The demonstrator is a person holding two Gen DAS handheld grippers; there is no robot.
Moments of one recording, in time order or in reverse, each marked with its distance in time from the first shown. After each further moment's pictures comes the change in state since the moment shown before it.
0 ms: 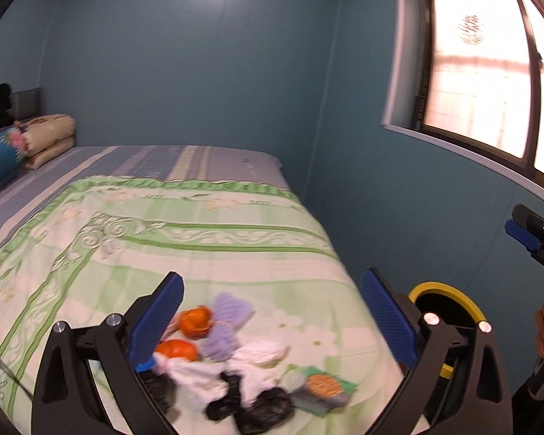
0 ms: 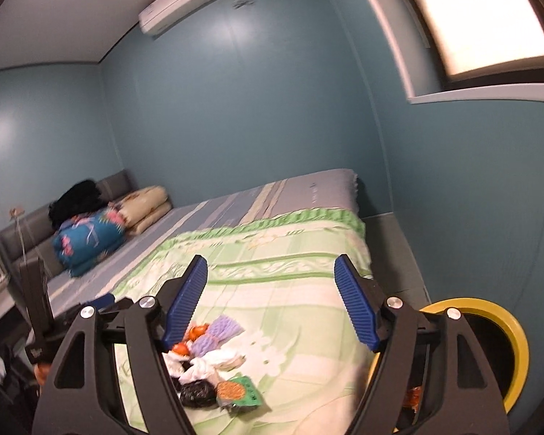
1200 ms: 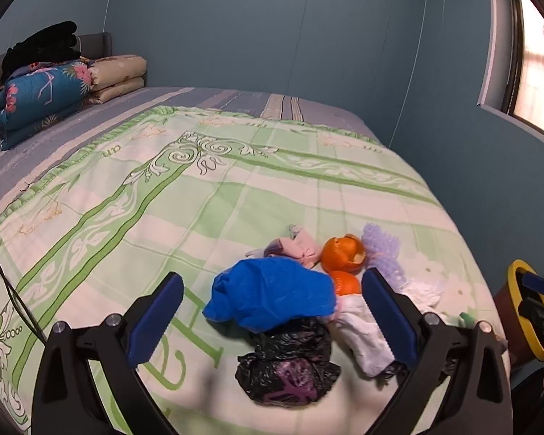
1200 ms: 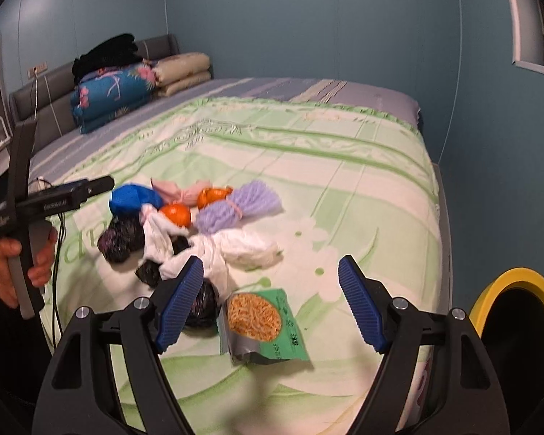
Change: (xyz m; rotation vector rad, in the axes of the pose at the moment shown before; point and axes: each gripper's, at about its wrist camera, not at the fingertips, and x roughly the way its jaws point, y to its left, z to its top) left arm 0.044 0.152 -0.087 -0.144 0.162 0.234; right arm 0.140 0.077 -0.143 -0.319 0.431 0.086
